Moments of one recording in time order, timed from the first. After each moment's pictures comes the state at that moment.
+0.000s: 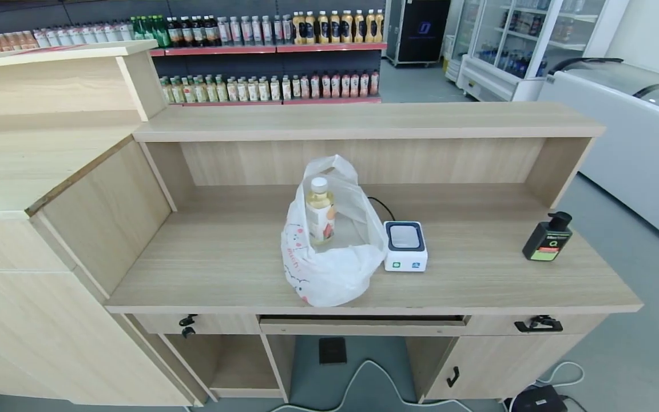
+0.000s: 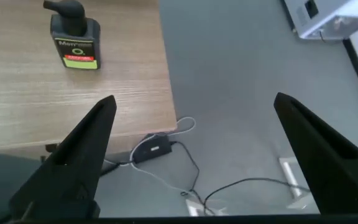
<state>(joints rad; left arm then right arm) 0.00 0.00 0.00 0.00 0.01 0.01 -0.67 1.65 -1.02 -0.27 0.31 -0.54</state>
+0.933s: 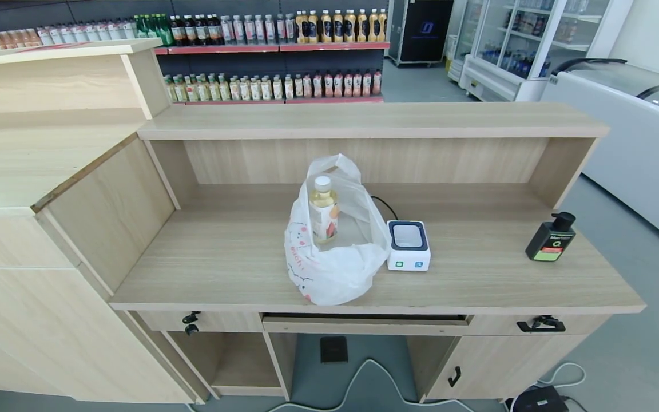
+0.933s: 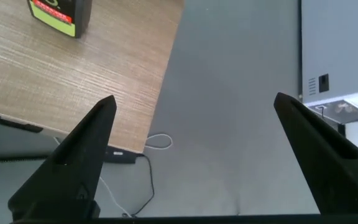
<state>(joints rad) 0.00 0.00 0.00 0.00 0.01 0.01 -0.77 2.03 -1.30 -0.25 0.61 -0.95</state>
